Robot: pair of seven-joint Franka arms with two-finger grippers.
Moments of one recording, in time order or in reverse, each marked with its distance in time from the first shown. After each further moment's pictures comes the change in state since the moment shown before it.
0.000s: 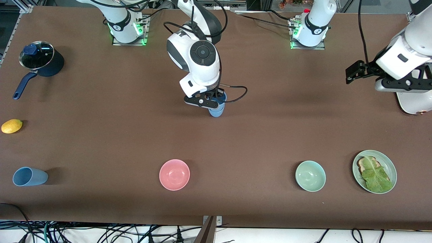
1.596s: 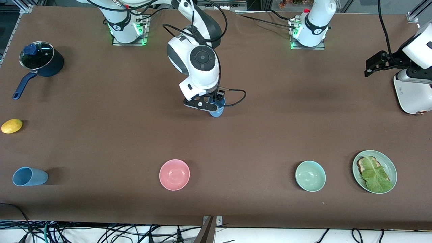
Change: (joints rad) left arm 0.085 -0.034 -0.011 0.000 0.004 -0.020 0.130; right arm -0.002 0.021 -0.010 0.021 0.003 -0.005 -0.002
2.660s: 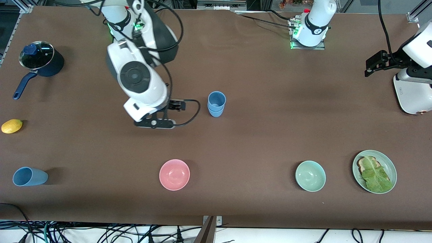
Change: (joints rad) left arm -0.055 -0.014 0.052 -0.012 0.000 0.017 0.005; right arm -0.260 -0.075 -0.028 0.097 -0.001 -0.261 -0.478
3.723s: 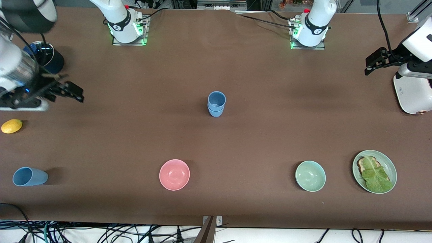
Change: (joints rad) left arm -0.003 -0.041 0.003 -0.053 0.000 0.049 0.000; right arm -0.391 -0.478 -0.029 -0.343 -0.040 0.006 -0.433
